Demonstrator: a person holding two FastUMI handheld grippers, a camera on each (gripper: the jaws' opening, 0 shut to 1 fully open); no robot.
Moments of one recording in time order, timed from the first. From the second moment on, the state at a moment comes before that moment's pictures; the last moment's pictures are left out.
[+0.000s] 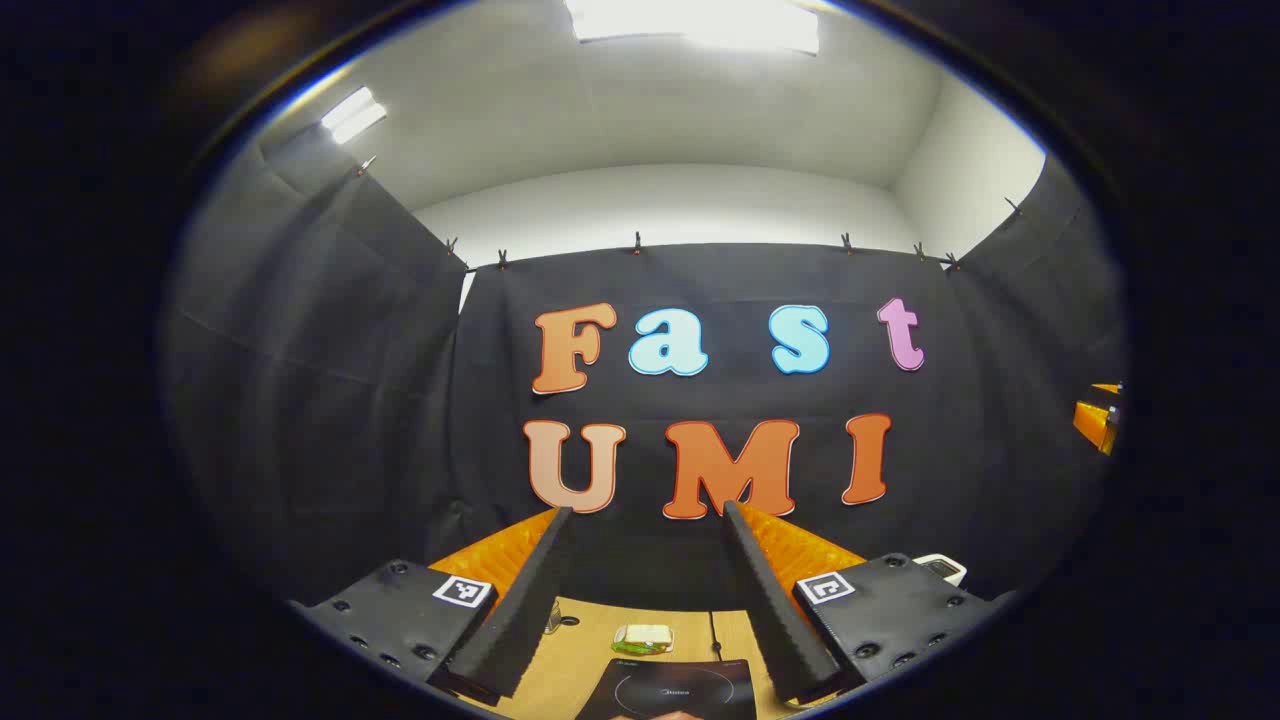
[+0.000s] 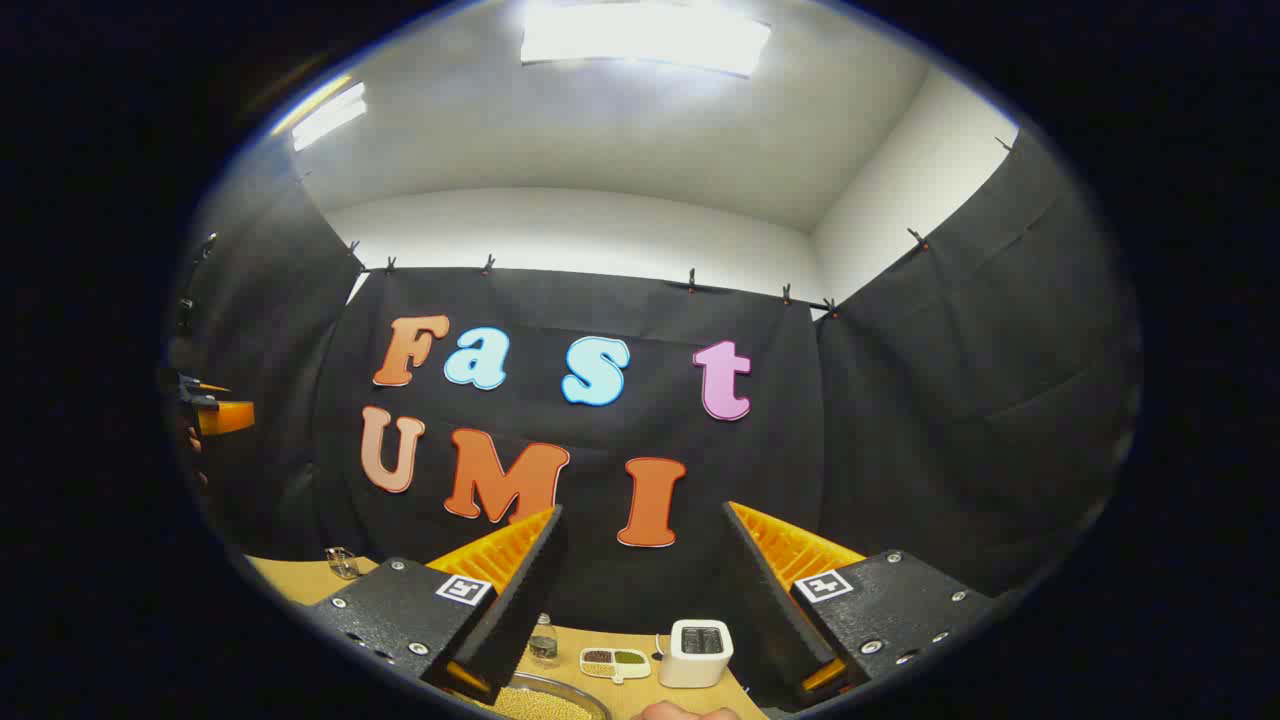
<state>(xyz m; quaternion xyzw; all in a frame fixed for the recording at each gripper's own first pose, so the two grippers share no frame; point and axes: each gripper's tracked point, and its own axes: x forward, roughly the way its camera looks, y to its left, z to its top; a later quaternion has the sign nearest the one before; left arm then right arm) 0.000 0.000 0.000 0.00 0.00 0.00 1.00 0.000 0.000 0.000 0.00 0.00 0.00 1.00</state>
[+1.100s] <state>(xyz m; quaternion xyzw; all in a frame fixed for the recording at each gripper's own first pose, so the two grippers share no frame) -0.003 0.002 0.003 -0.02 -0.03 0.01 1.00 -0.016 0.006 -0.008 0.02 0.01 0.00 1.00</state>
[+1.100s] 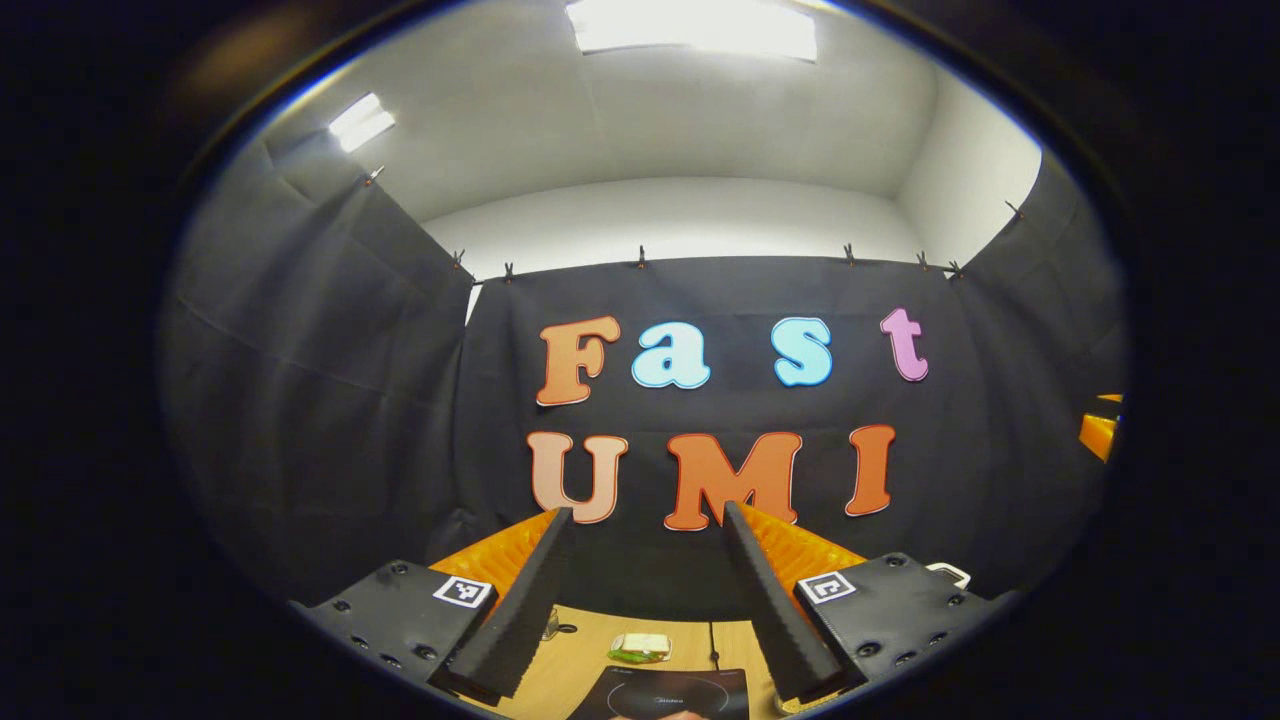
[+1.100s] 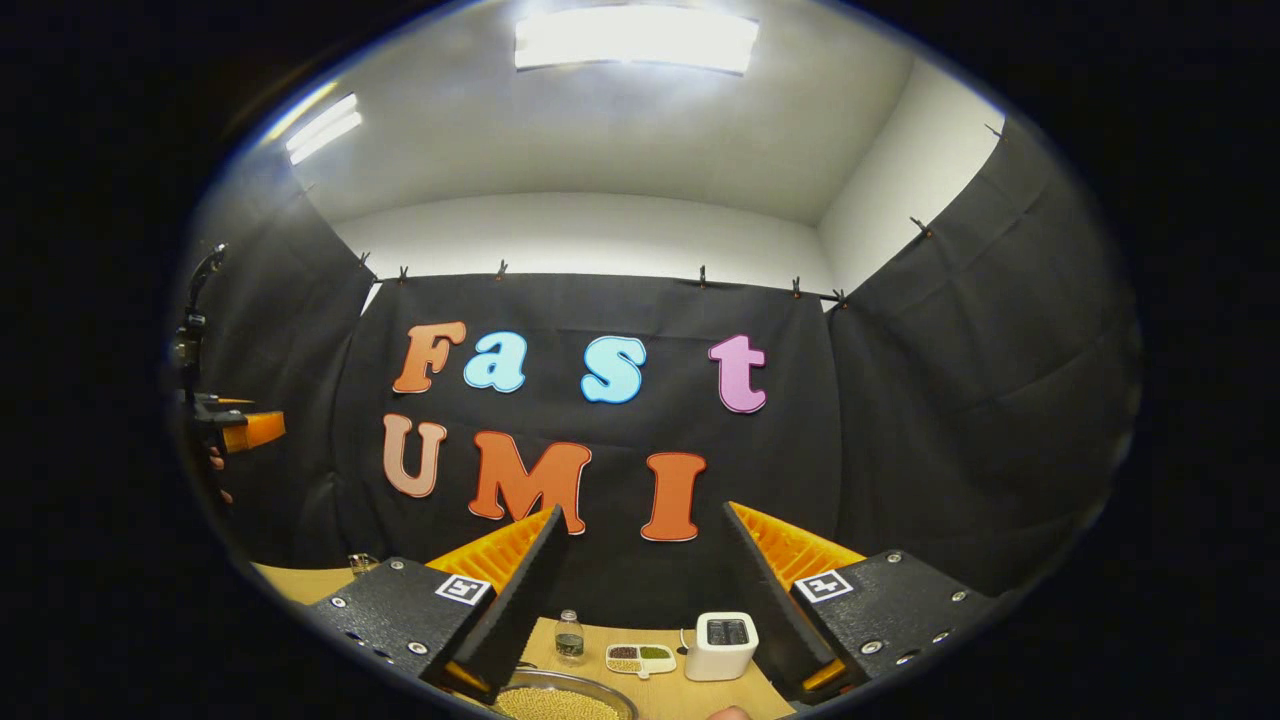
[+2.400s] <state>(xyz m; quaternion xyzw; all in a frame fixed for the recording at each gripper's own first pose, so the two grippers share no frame) 0.005 0.001 -0.053 -0.01 0.00 0.01 1.00 -0.103 0.088 -0.263 0.07 0.35 0.14 0.92</state>
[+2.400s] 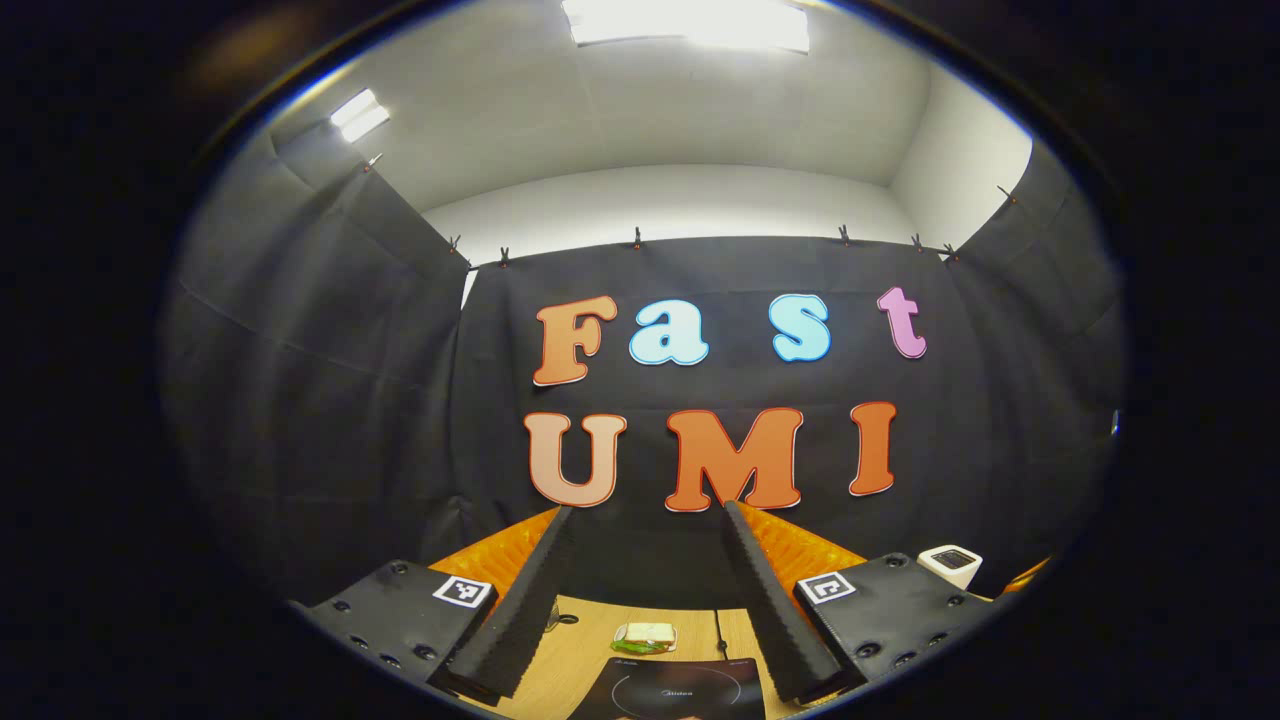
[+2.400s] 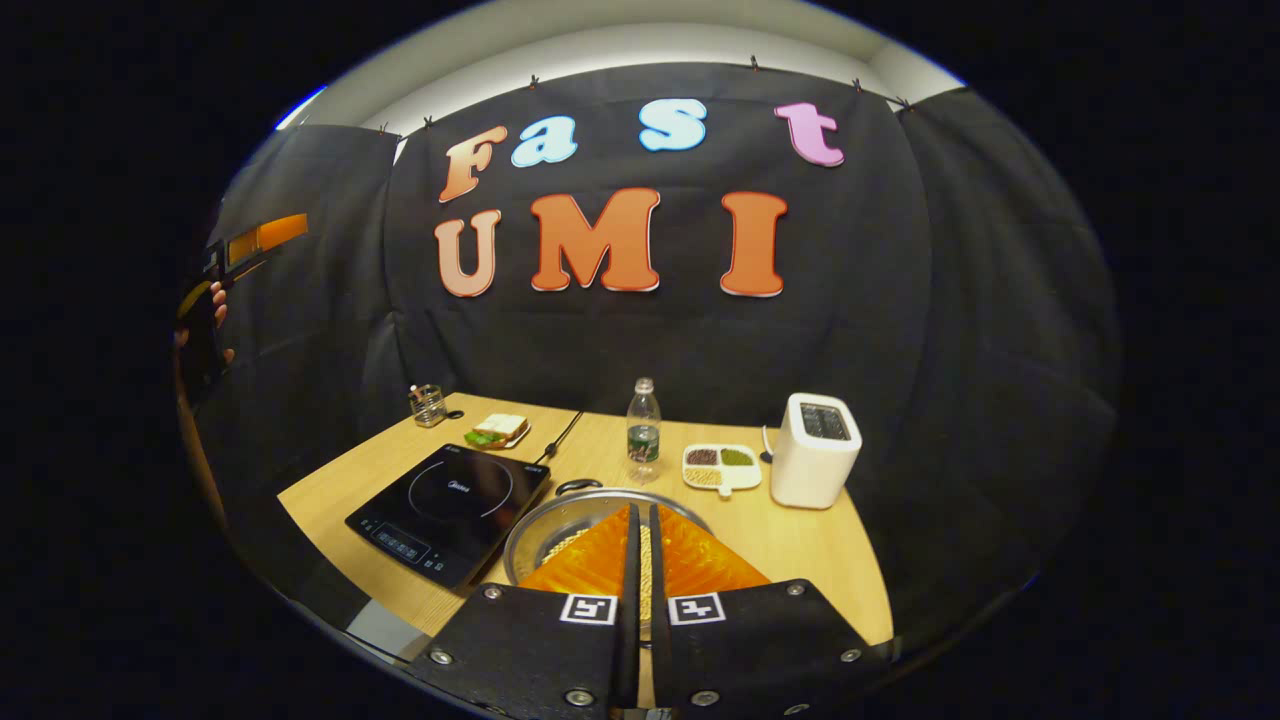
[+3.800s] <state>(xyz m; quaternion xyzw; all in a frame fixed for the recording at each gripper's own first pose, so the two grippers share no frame) 0.008 0.035 -0.084 -0.03 0.01 0.04 1.00 -0.229 0.132 -0.450 0.19 0.68 0.12 0.70</state>
